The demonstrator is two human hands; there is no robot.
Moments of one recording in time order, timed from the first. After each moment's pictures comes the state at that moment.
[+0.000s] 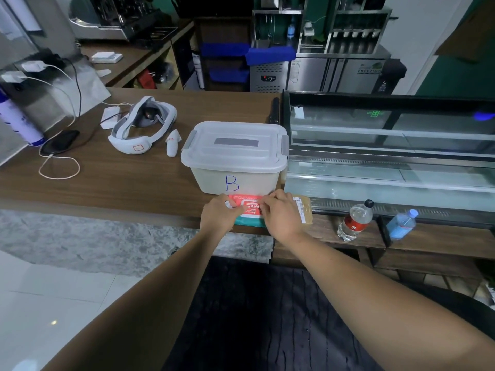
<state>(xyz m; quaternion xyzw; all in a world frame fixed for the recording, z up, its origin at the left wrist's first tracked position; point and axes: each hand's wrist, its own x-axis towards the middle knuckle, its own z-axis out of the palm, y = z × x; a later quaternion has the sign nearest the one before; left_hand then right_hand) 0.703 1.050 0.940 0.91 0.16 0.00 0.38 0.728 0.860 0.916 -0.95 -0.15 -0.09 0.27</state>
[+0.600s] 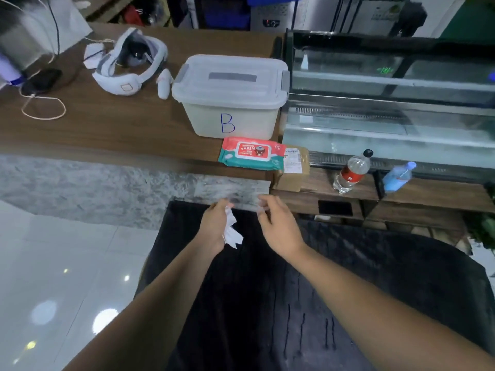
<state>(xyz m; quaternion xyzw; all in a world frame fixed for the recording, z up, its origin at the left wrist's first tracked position) 0.572 1.020 0.863 0.58 0.39 -0.13 0.70 0.573 0.833 0.863 -0.90 -0.14 0.01 0.41</state>
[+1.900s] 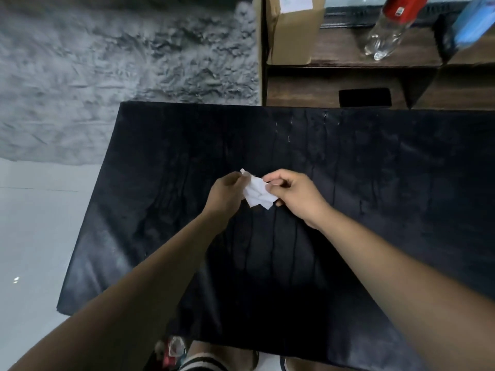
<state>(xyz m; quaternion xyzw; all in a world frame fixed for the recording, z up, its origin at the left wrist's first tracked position) 0.452 0.937 0.588 0.80 0.21 -0.15 0.54 0.477 0.743 0.569 -0.76 0.00 0.23 0.61</state>
